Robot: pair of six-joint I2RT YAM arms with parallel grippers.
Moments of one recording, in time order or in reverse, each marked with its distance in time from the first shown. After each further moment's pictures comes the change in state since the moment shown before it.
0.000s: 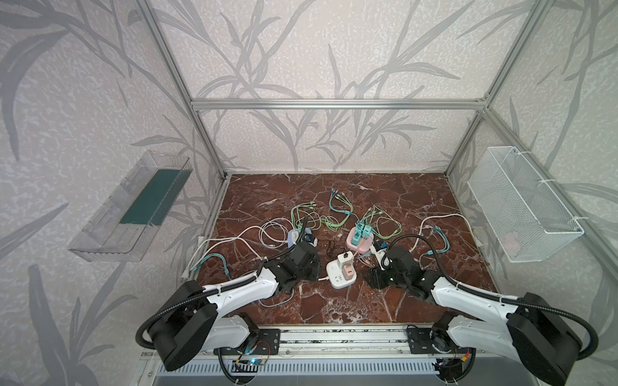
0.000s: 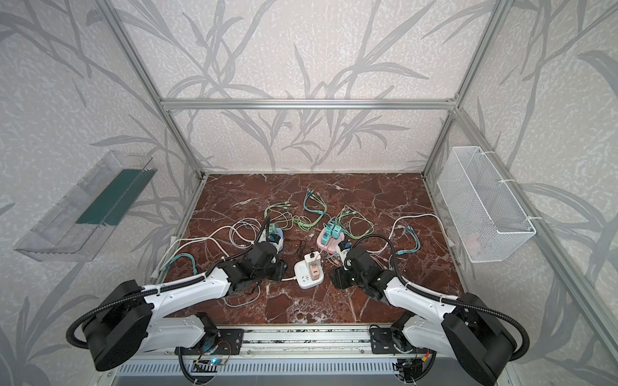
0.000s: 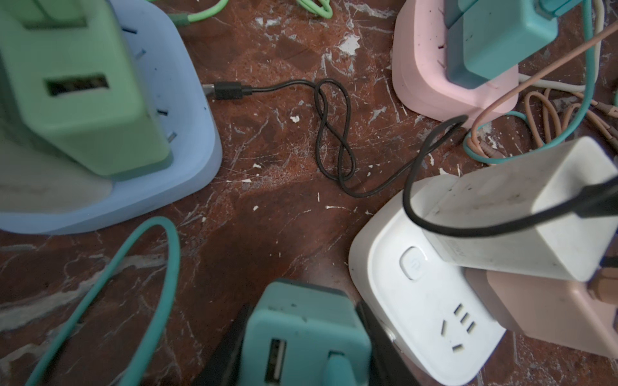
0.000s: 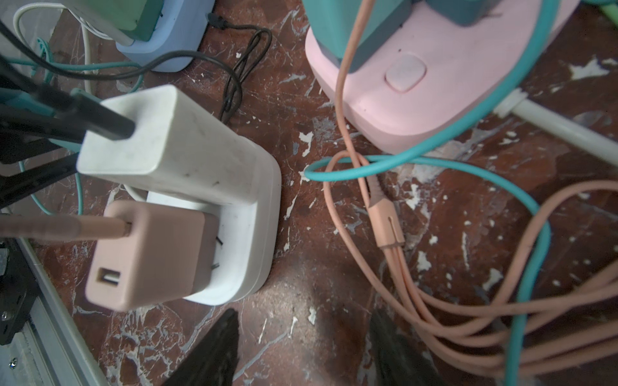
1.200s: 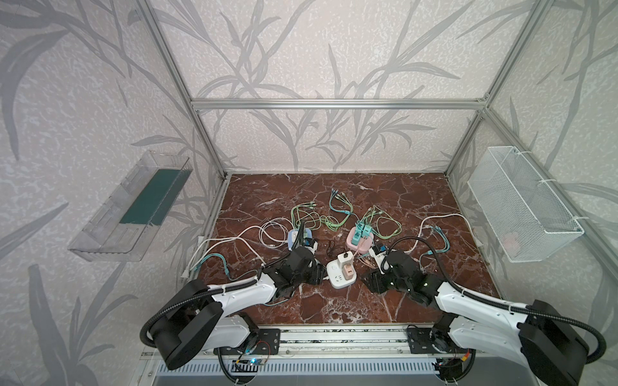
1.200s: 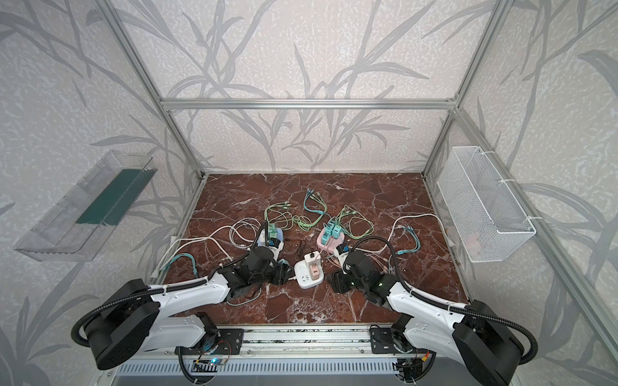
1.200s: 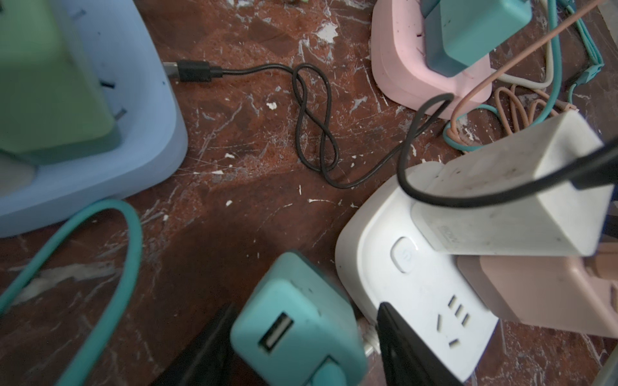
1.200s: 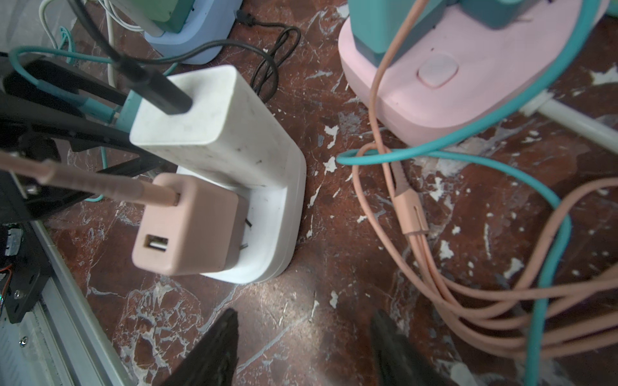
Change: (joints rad) left arm 0.010 -0.010 -0.117 0.173 0.065 -0.006; right arm 0.068 -0.068 -0.015 -0.026 0.037 0.009
